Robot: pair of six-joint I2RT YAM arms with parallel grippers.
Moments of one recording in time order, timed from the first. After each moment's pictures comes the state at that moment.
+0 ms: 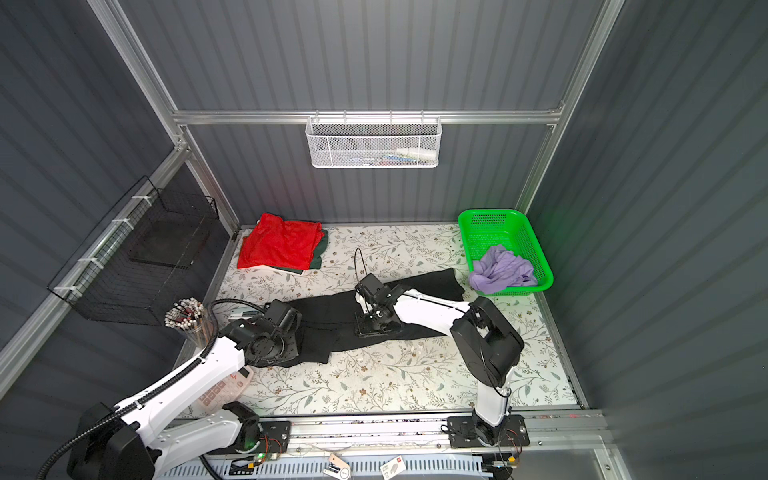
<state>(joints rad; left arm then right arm) -0.55 1.09 0.71 -0.93 -0.20 -0.74 0.81 1.82 1.22 -0.53 -0.29 0.54</state>
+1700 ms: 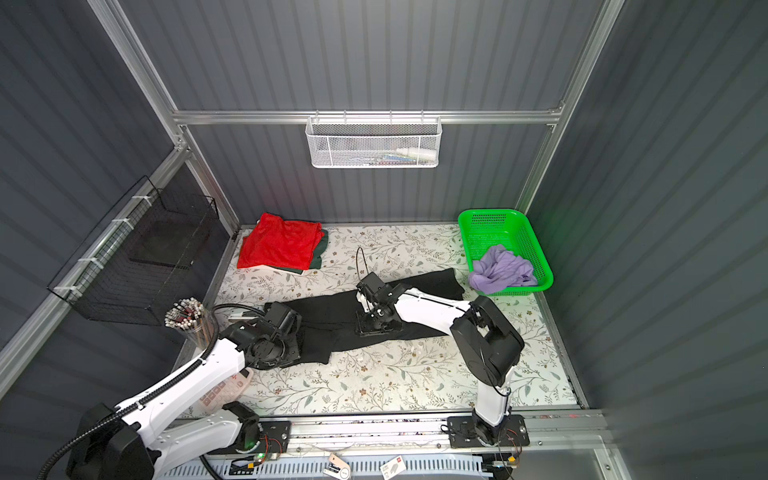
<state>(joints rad) -0.55 1.07 0.69 -0.92 -0.12 -0.77 0.80 1.83 1.22 -0.53 -0.31 0.54</state>
